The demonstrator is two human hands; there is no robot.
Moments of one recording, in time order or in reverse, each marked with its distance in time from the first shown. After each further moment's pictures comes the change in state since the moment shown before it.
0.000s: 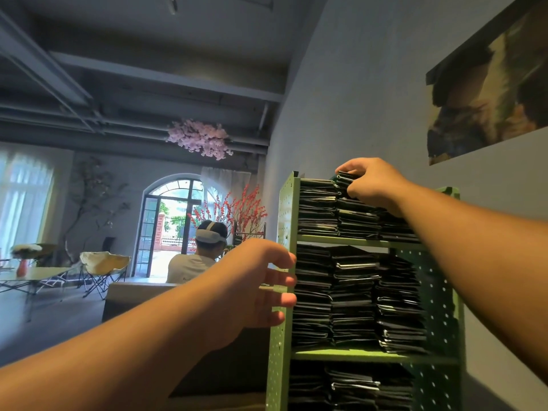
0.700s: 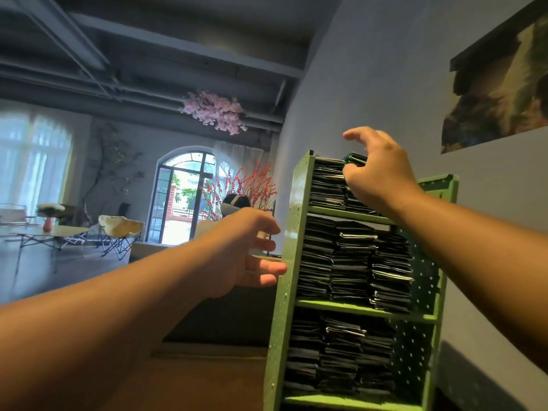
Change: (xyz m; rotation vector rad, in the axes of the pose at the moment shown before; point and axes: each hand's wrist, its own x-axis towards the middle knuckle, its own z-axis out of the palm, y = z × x) left_hand -0.045 -0.005 -0.017 -0.052 0.127 0.032; right_hand -0.095 -0.053 0.001 -0.095 0.221 -0.259
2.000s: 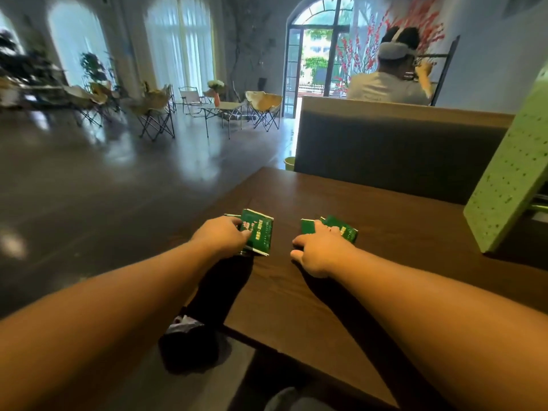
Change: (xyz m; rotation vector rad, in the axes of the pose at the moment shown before) left_hand -0.218 -0.267 -0.350 1.225 0.478 -0.543; right_hand -0.401 -0.283 0.266 -0.221 -1.461 -0.259
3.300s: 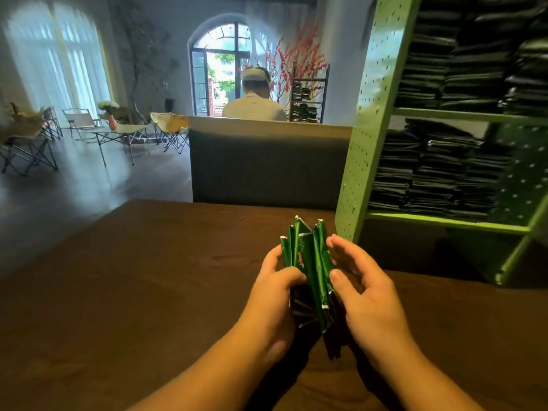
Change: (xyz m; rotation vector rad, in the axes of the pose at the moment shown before) left_hand -0.081 0.283 0.131 -1.567 -0.664 0.075; right_hand -0.127 0.212 0.067 1.394 0.924 0.178
